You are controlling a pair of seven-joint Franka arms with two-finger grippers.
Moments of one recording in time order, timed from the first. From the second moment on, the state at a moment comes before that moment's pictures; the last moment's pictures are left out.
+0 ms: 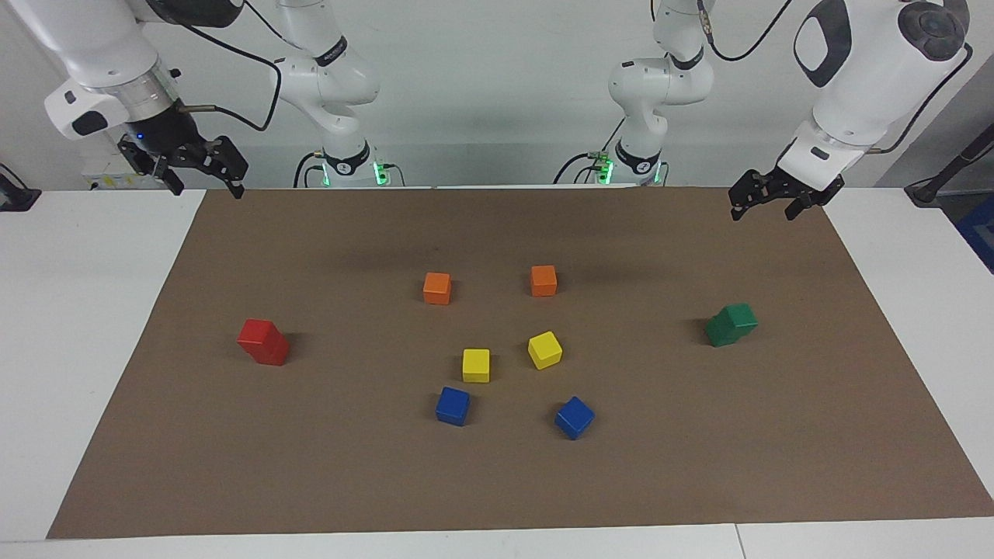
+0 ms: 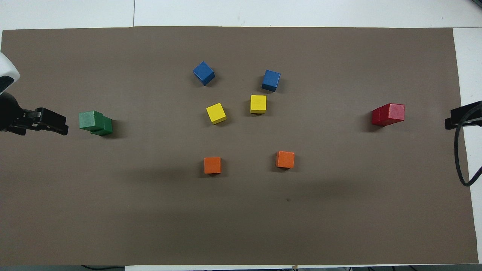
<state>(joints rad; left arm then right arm) -0.05 0.02 0.00 -1.61 0.00 1.49 0.03 -0.06 -0.03 -0.03 -1.57 -0.01 1.46 0.01</state>
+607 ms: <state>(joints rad) -0.05 0.02 0.00 -1.61 0.00 1.49 0.03 -0.07 -0.04 -0.03 -1.58 -0.01 1.49 0.01</state>
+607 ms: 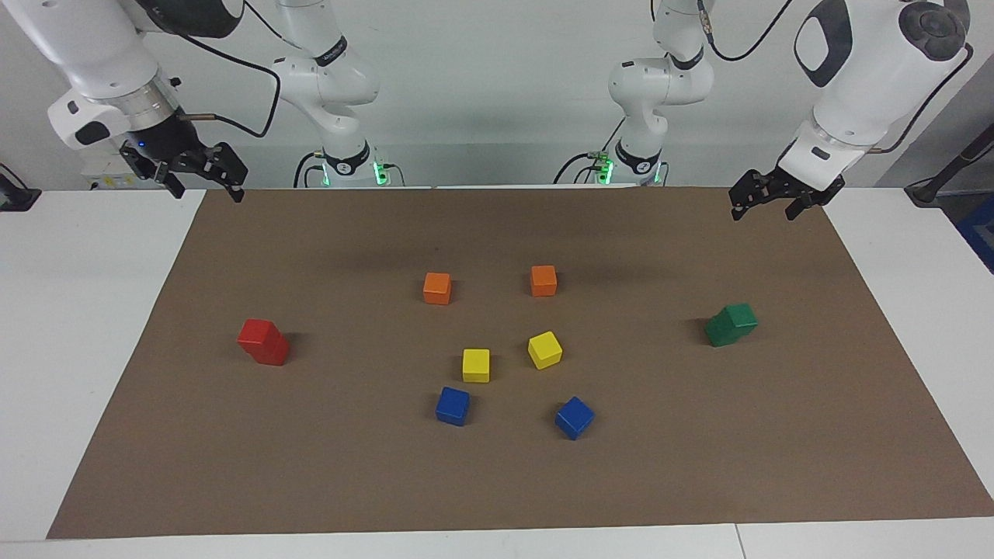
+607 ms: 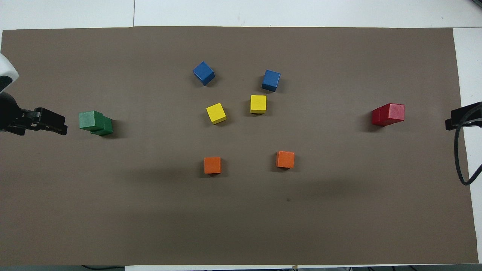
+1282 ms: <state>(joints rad) -0.05 0.02 0.00 -1.61 0.00 1.49 0.03 -0.07 -0.04 -0.03 -1.58 -0.02 1.51 0.01</state>
